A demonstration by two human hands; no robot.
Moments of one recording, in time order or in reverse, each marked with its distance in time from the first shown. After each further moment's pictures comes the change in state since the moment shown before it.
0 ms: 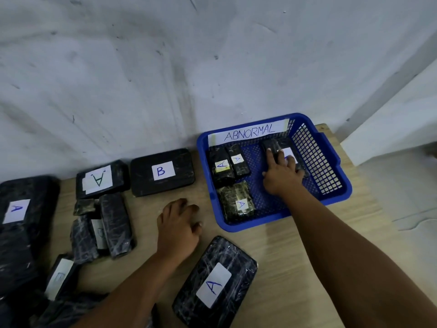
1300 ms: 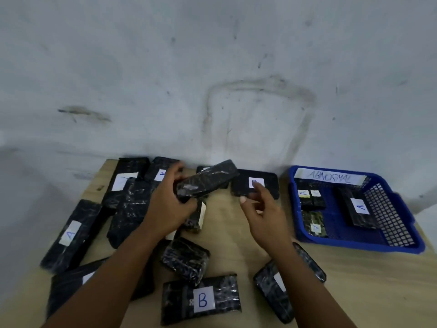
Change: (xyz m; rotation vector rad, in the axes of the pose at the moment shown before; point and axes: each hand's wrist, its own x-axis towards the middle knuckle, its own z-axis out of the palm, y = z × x) left_hand -0.136 -0.119 -0.252 -0.627 0.415 -0.107; right_hand -0.267 -0.222 0.036 0.813 0.245 -0.575
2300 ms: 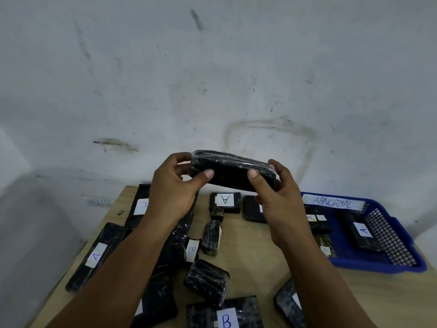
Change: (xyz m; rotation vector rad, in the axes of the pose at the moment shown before) left_hand -0.004 0.101 -0.093 -0.308 0.235 -0.044; right_hand -0.030 -0.154 -0.002 0.594 0.077 -0.075
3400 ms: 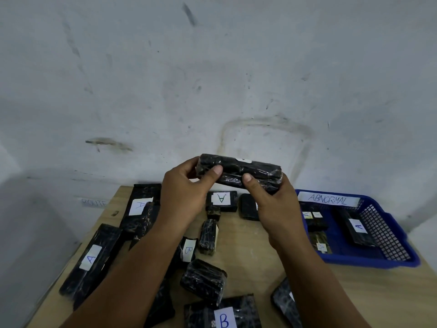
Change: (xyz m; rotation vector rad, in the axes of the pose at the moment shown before) left_hand -0.009 0.005 0.024 0.013 -0.059 0.056; right_hand -0.004 0.005 -0.002 -0.125 0.050 -0.033
